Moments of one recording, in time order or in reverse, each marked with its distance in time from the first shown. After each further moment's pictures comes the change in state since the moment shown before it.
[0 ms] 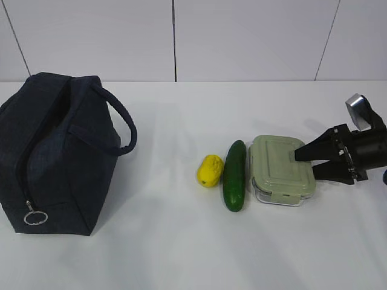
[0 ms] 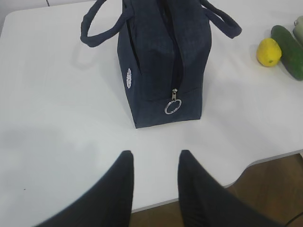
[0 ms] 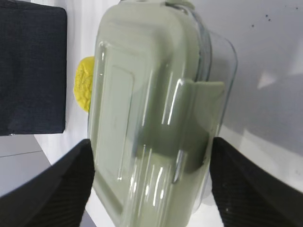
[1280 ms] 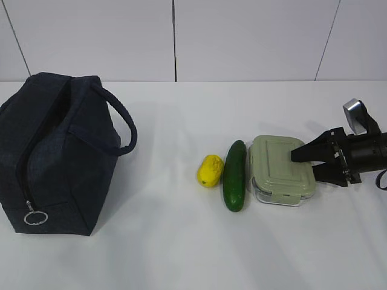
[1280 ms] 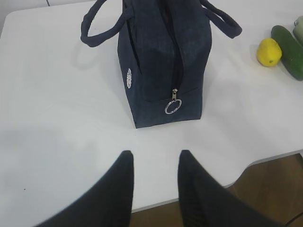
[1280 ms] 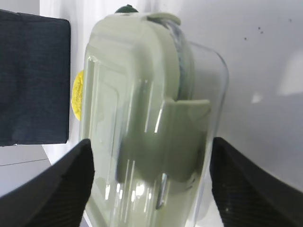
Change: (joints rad) left arm 0.000 0.000 0.000 0.000 -0.001 0.000; right arm 0.000 0.057 -0.008 0.069 0.006 -0.053
